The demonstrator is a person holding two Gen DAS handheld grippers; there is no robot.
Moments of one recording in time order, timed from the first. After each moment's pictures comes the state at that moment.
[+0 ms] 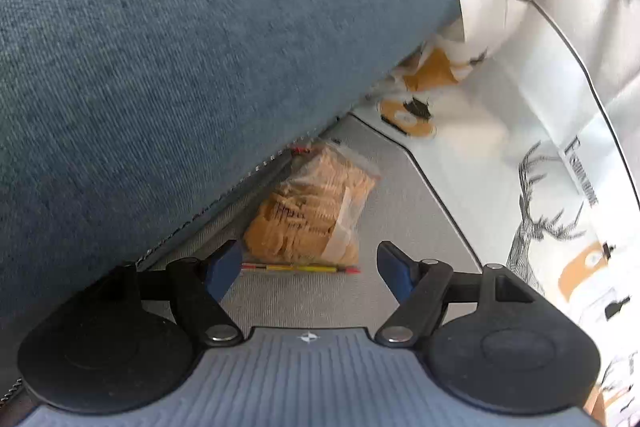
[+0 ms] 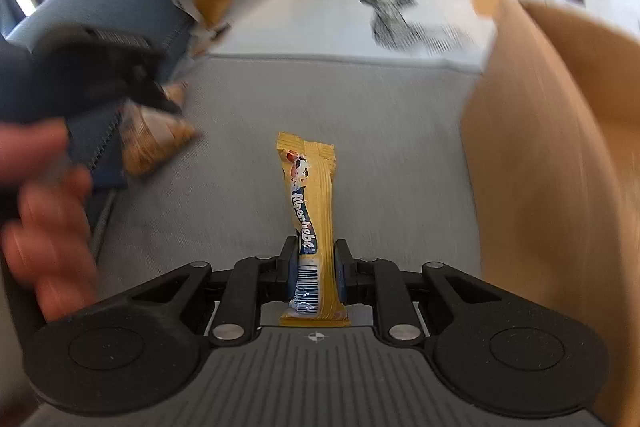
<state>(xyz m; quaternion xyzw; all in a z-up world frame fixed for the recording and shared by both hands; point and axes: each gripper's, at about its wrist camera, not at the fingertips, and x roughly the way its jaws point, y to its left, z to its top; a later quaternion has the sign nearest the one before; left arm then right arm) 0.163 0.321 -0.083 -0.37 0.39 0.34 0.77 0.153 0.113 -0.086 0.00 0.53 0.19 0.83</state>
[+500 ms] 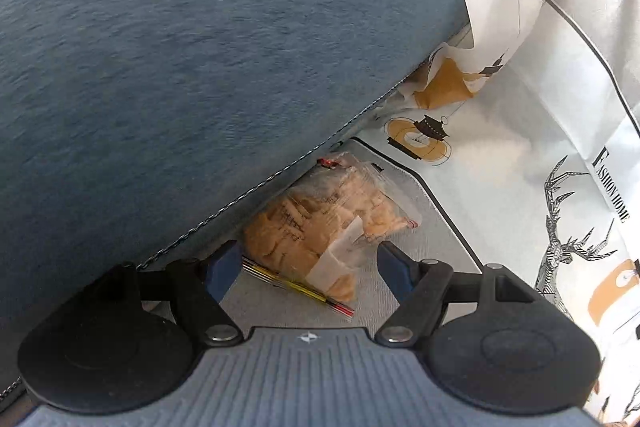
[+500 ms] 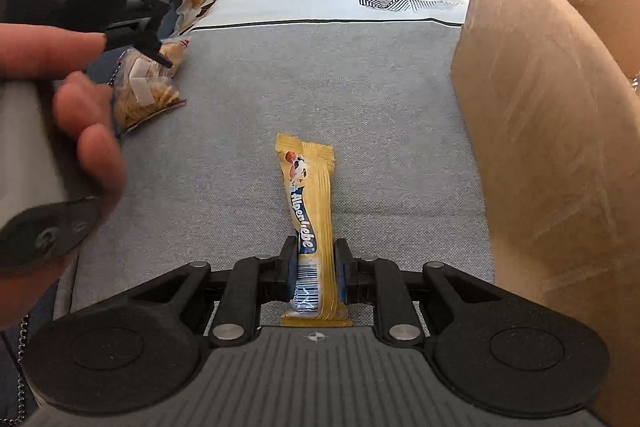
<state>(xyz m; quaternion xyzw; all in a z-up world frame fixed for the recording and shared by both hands) 0.198 0.322 -0.095 -0.33 0.39 0.38 0.77 0.141 0.105 -0.105 0.02 0.54 0.19 0.82</state>
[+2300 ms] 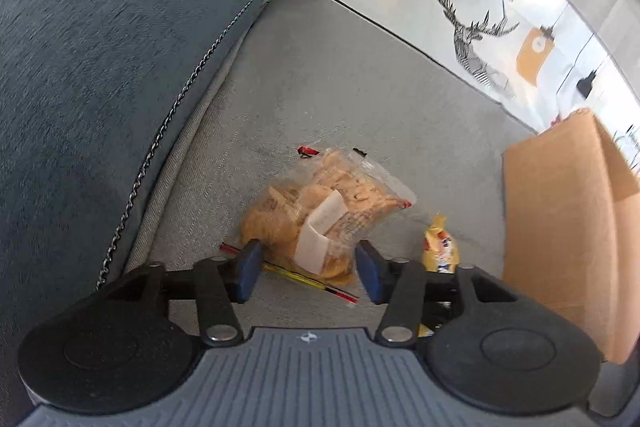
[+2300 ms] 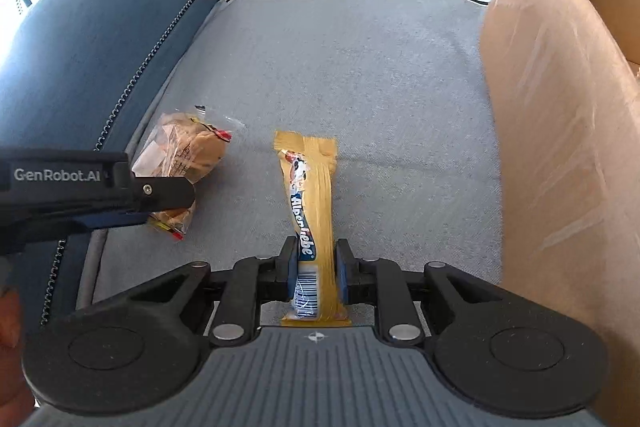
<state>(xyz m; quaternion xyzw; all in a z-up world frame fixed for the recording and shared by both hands) 0.079 0.256 -0.076 -0.22 0.51 0.17 0.81 0.127 0.092 -0.094 0.01 0.57 0.26 0.78</state>
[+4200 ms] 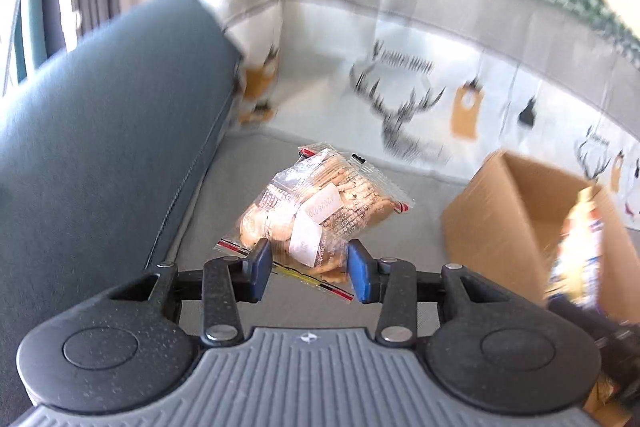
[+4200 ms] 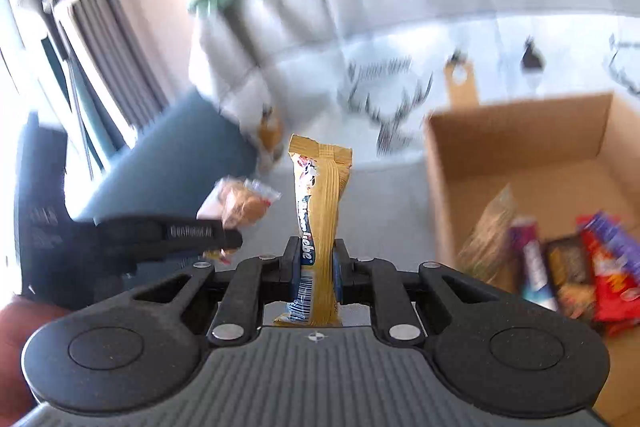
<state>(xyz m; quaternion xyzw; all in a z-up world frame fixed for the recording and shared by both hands) 0.061 0.188 0.005 -0.10 0.37 0.16 0.91 0.055 -0.023 0.006 0.12 0.36 0.27 0.88</state>
